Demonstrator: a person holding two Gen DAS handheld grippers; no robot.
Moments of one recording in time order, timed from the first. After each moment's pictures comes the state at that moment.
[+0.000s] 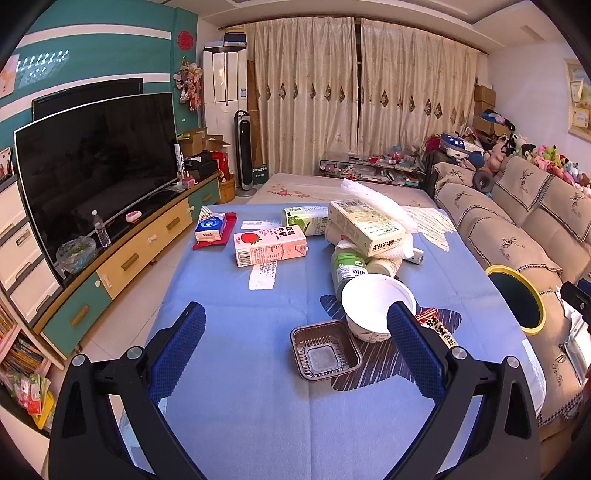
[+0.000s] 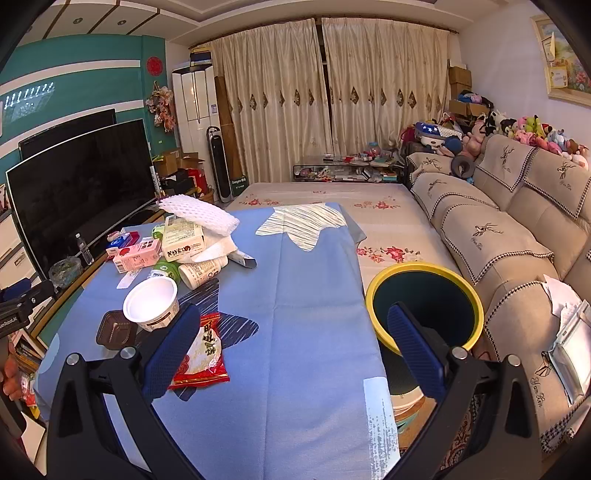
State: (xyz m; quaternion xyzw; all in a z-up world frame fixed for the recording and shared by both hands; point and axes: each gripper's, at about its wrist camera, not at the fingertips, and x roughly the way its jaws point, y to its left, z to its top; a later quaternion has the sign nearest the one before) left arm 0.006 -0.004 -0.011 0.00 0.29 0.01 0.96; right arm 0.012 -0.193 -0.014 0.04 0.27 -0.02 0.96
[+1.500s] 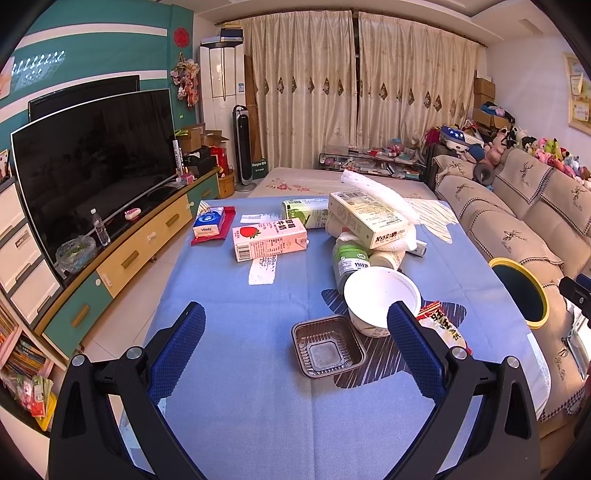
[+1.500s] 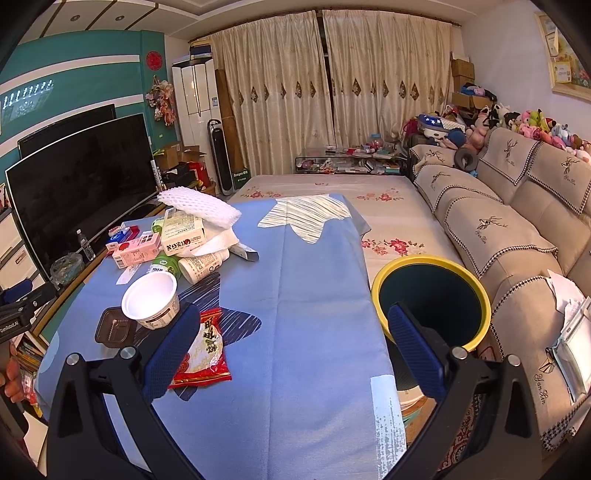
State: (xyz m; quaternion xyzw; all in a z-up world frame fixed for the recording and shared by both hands) left arm 0.013 -0.003 -0.018 0.00 0.30 0.01 0.95; right arm 0.022 -0.187 -0.030 0.05 0.29 -0.02 0.96
